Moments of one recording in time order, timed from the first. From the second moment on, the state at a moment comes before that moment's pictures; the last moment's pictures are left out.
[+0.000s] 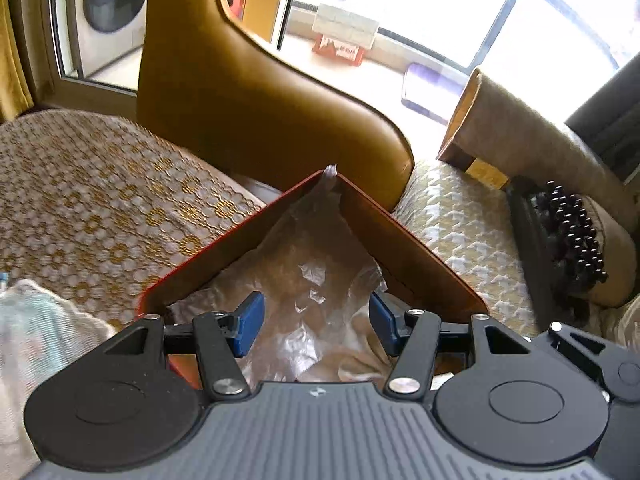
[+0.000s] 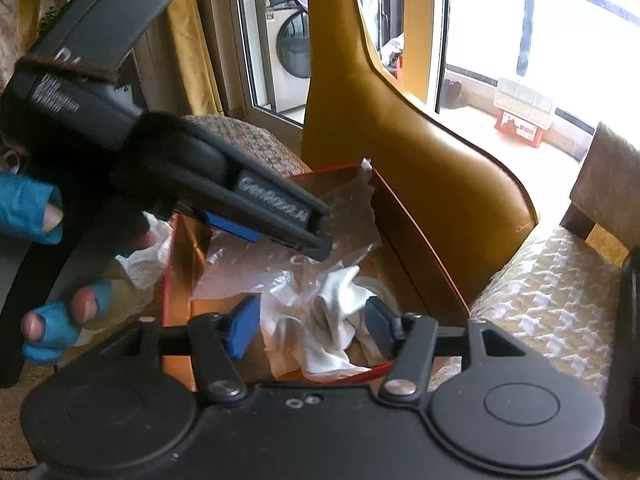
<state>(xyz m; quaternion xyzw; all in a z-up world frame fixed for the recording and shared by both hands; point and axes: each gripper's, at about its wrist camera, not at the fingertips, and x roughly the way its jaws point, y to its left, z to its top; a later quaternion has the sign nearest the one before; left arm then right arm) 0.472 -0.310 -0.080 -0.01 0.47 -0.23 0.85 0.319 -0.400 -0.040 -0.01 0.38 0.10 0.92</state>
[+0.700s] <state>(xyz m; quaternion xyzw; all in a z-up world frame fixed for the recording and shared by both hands) 0.355 -0.219 0.015 0.01 0.37 -0.23 0.90 0.243 -0.359 0.024 0.01 0.32 0.12 0.94</state>
